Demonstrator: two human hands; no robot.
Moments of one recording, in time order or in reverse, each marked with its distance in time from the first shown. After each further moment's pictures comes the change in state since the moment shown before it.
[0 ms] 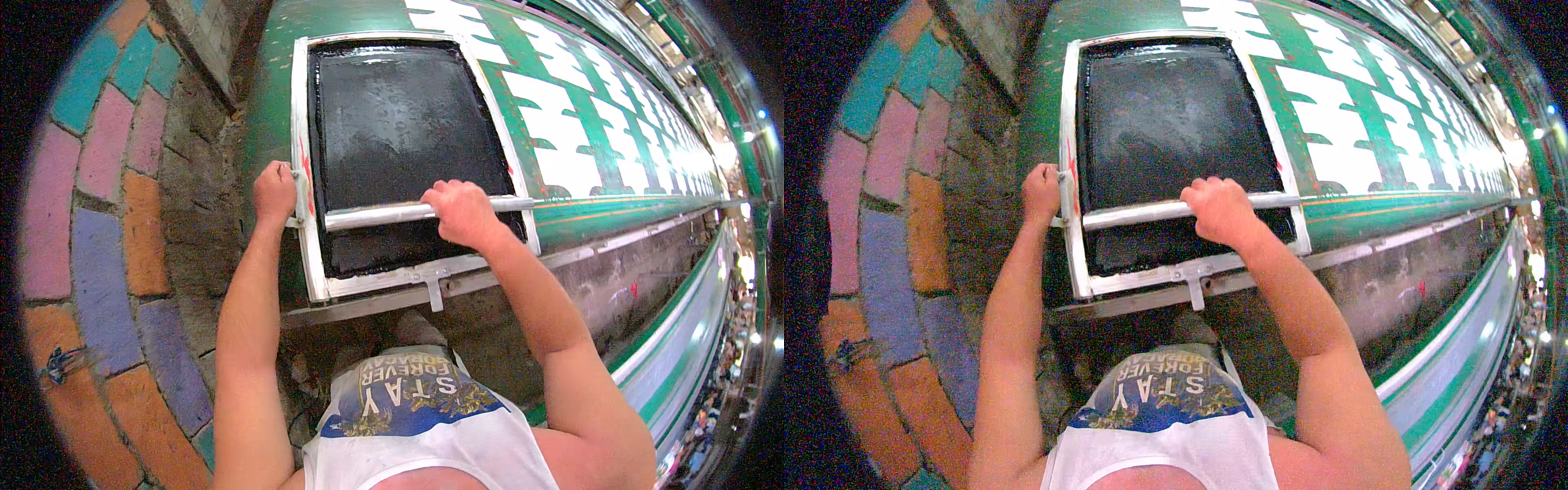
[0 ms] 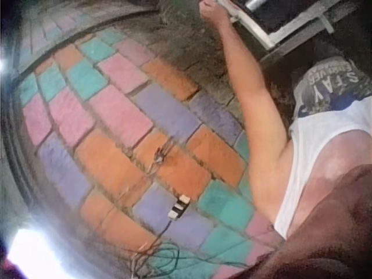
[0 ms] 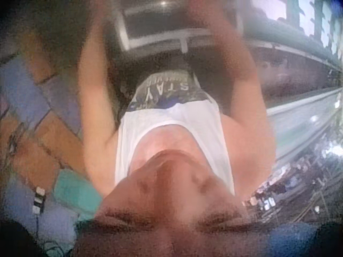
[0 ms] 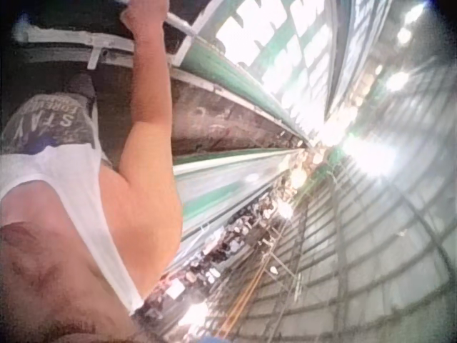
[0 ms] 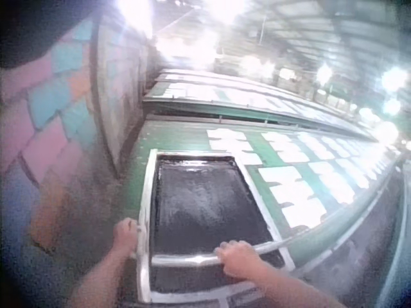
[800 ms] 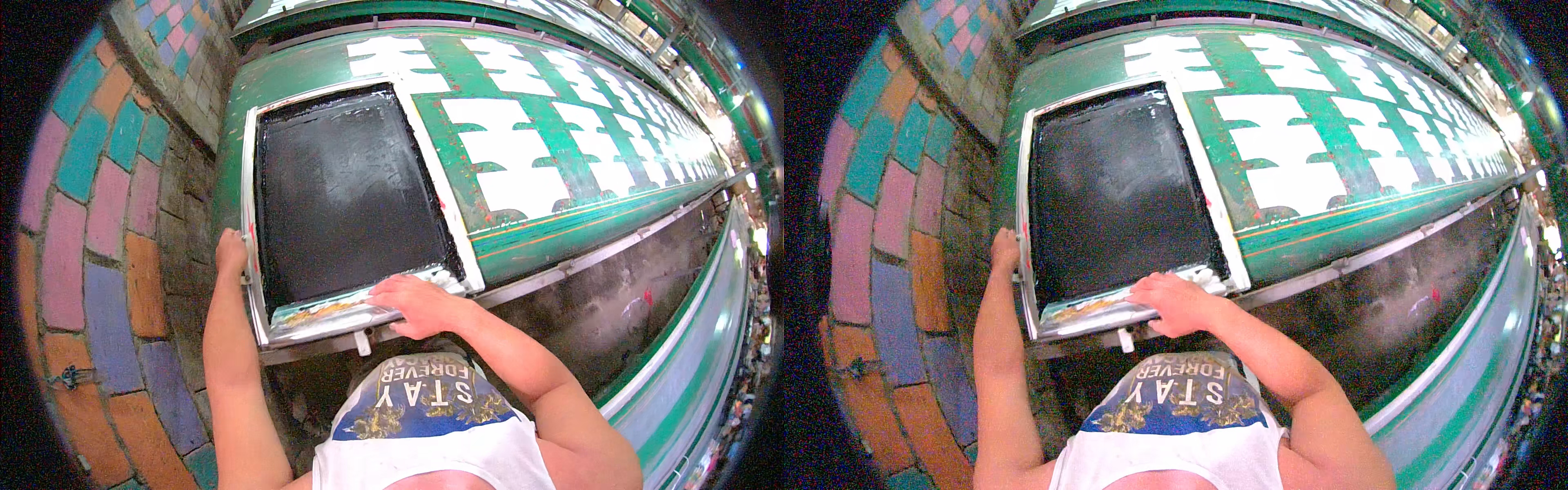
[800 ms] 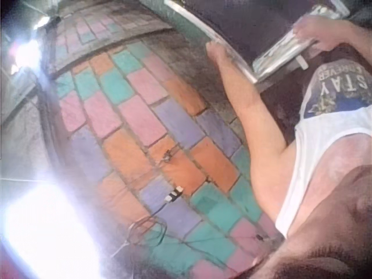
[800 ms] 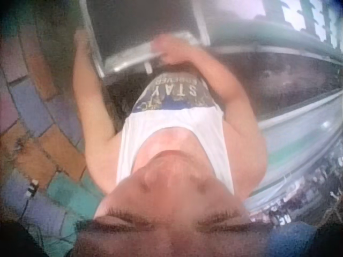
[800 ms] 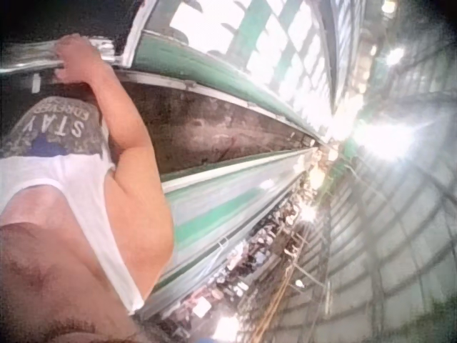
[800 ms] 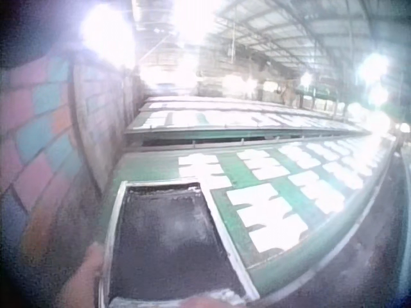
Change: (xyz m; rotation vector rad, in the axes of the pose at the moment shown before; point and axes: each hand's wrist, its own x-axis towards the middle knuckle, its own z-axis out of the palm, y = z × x) left_hand 0.017 0.007 0.011 0.285 -0.091 -0.316; right_hand -0.117 0.042 -0.003 0.627 -0.042 -0.287
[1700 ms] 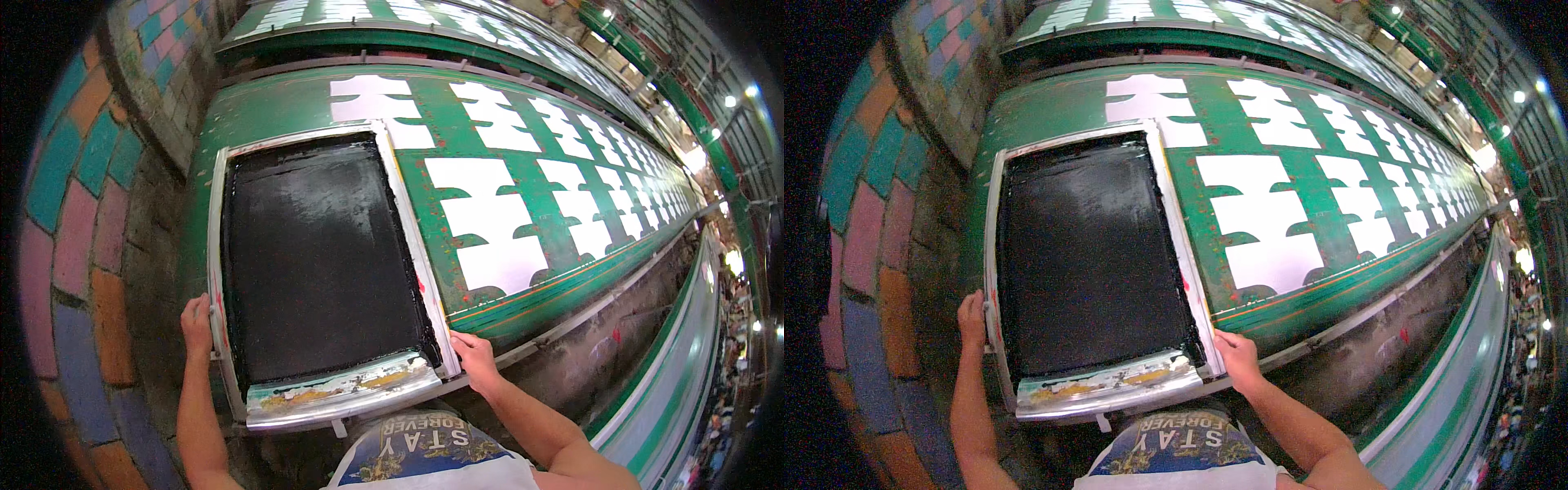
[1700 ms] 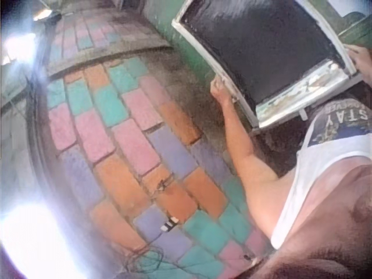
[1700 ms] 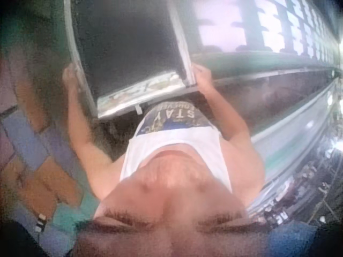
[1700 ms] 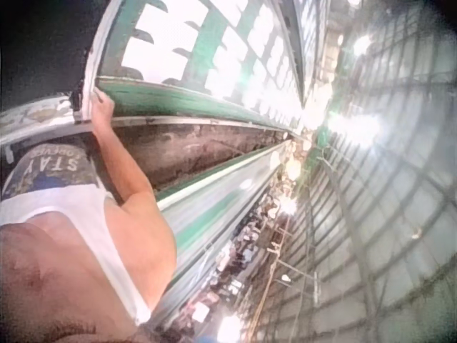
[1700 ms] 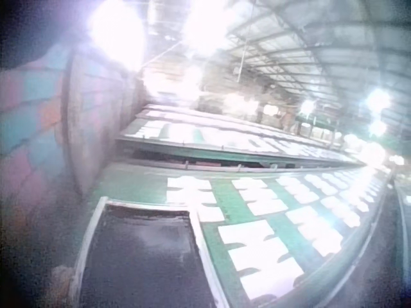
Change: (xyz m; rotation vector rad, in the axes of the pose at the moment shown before) left_hand -0.021 0.008 -0.009 -0.517 0.031 0.065; right_hand -0.109 0.116 -0.009 0.913 0.828 1.157
